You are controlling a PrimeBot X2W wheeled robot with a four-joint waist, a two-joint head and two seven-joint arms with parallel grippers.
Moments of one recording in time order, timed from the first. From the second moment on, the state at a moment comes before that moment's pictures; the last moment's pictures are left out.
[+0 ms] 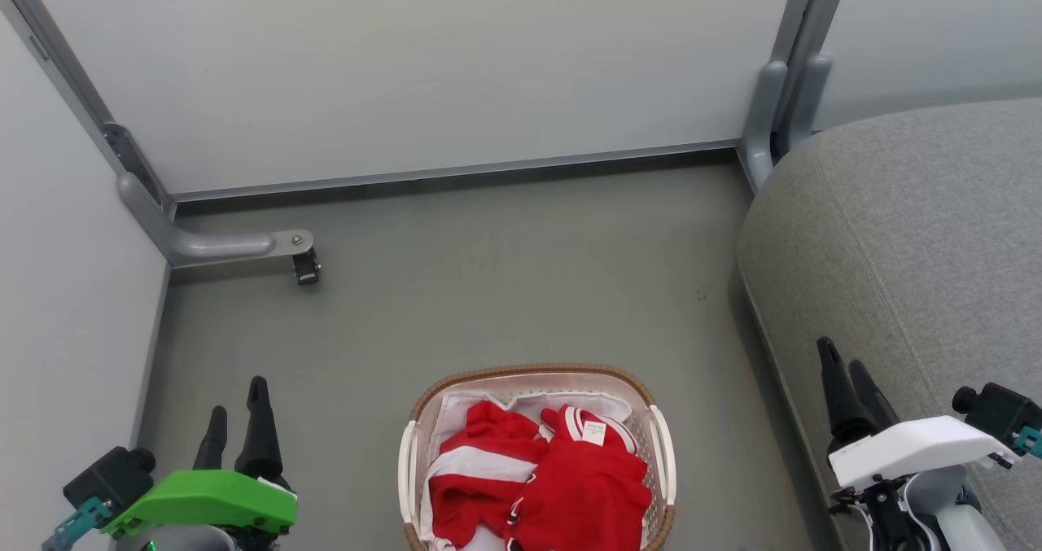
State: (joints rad) left arm -0.05 0.07 0.02 0.31 -0.80 -0.07 -0.07; right arm -0.09 -0.09 0.01 0.29 0.92 0.13 -0.07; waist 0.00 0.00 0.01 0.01
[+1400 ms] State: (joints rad) left arm -0.01 0.11 -0.12 0.29 -0.35 0.02 -0.19; right arm -0.09 -0.11 0.08 0.34 0.38 0.13 -0.19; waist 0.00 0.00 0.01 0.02
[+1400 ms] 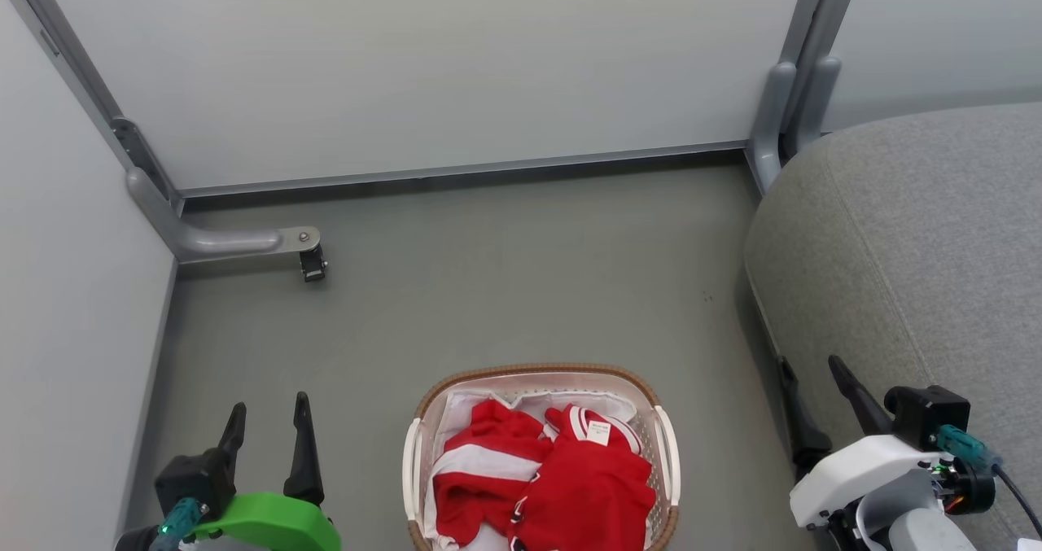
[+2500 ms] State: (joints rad) left arm 0.04 0.05 -0.06 0.29 -0.11 -0.04 -0.25; right arm -0.09 -0.09 0.06 0.37 0.13 0.13 -0.25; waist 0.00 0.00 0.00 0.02
